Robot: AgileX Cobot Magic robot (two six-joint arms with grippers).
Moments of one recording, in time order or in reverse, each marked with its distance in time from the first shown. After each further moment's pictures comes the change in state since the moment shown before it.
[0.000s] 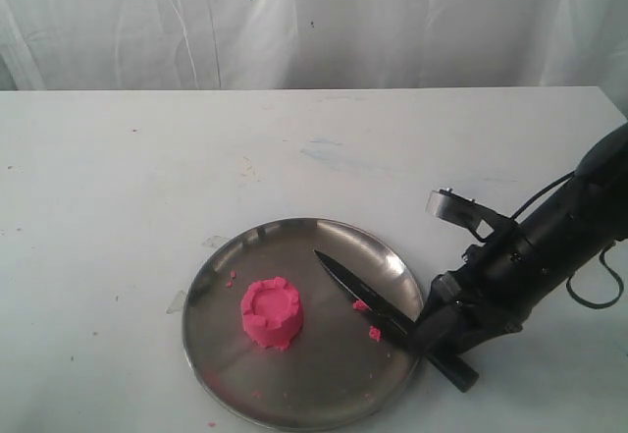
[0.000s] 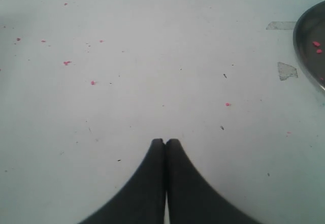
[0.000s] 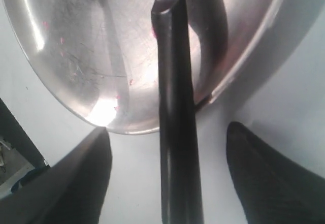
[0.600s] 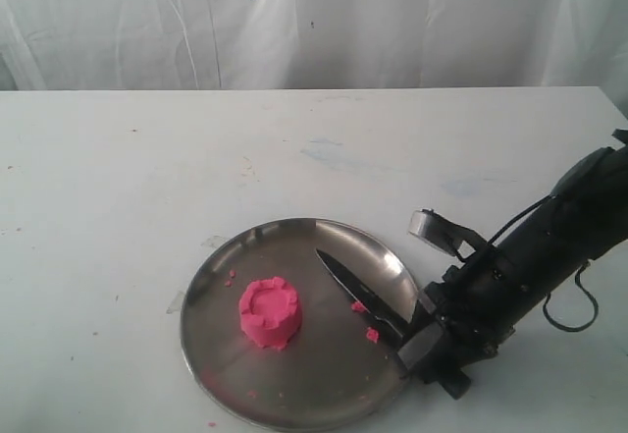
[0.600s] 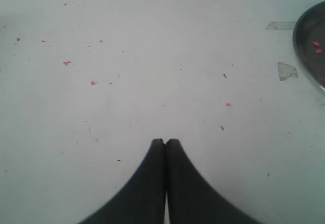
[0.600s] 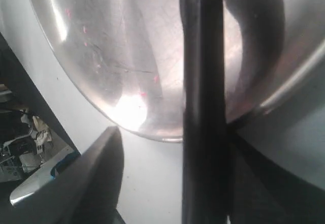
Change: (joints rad) left arm 0.000 0.000 0.000 0.000 0.000 0.000; right arm 0.037 0.104 0.000 0.066 0.071 -0.024
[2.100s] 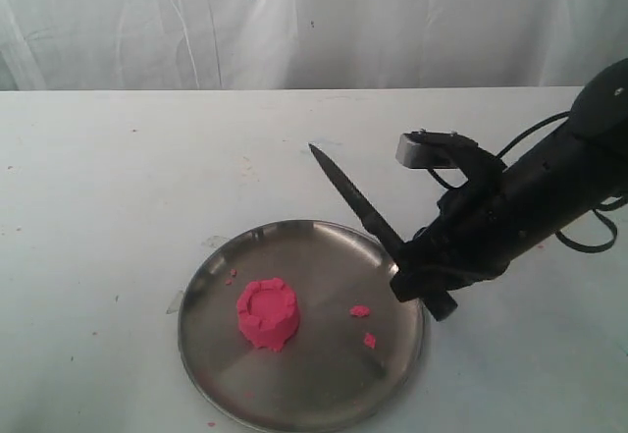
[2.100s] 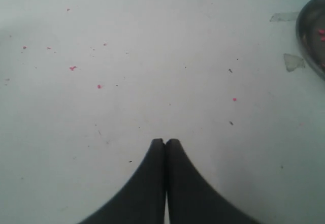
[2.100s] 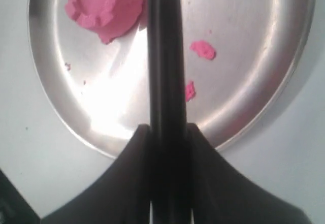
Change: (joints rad) left arm 0.000 0.000 0.000 0.032 0.000 0.061; right arm 0.148 -0.383 0.004 -0.155 -0.255 0.230
